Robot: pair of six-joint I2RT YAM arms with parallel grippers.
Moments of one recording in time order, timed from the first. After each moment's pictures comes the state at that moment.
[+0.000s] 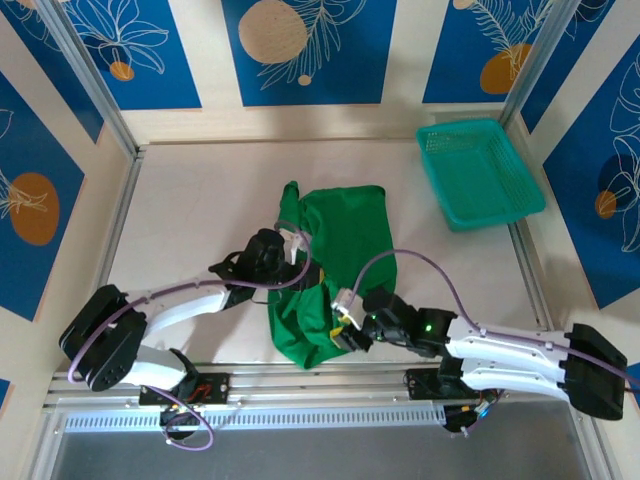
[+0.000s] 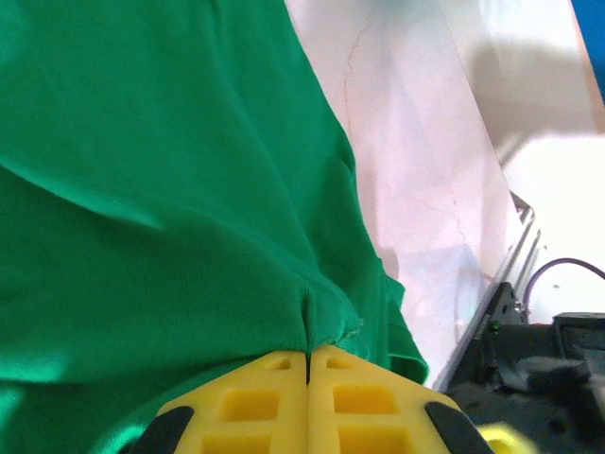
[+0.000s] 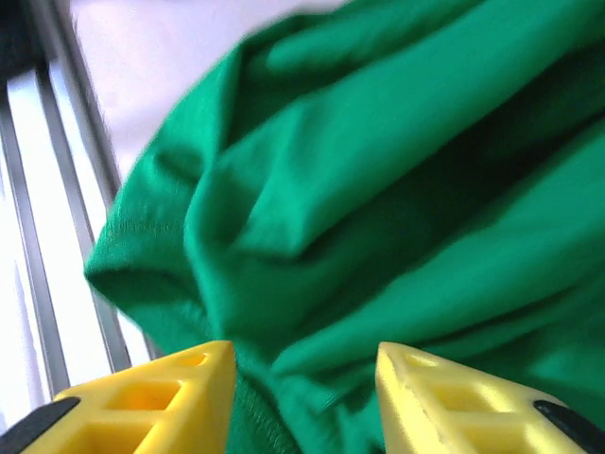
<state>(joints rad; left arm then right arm) -0.76 1.38 0.69 0.07 0.42 -0.66 1.07 0.91 0.40 -0.19 -0.08 0.11</state>
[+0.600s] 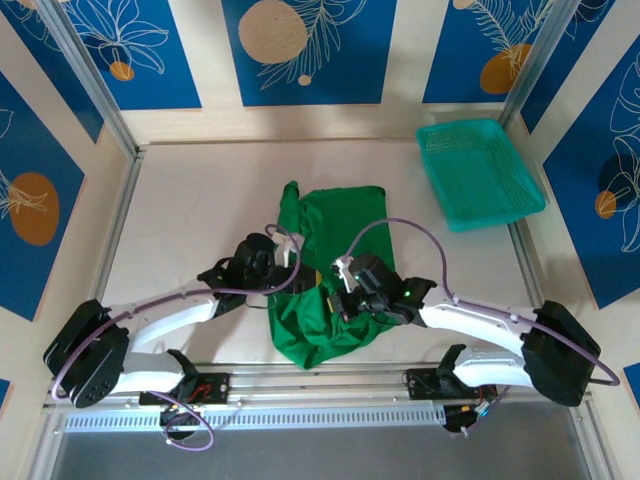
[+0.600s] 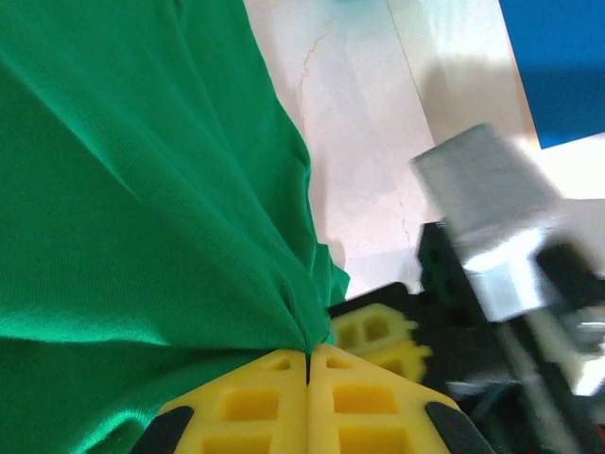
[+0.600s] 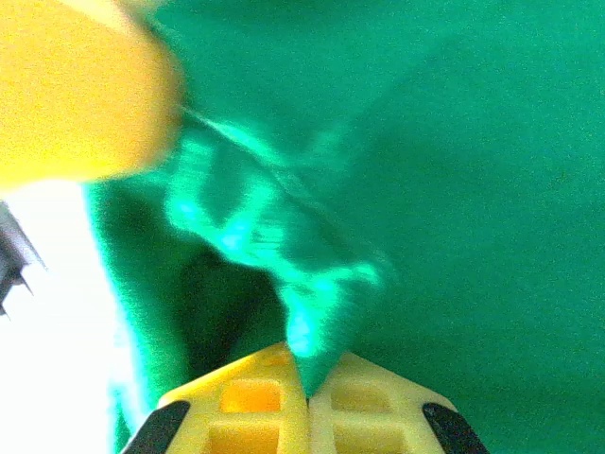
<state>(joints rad) -0.76 1.27 0.63 0.09 0.46 -0.75 0.89 1.16 0.61 -0.27 -0.20 0.41</state>
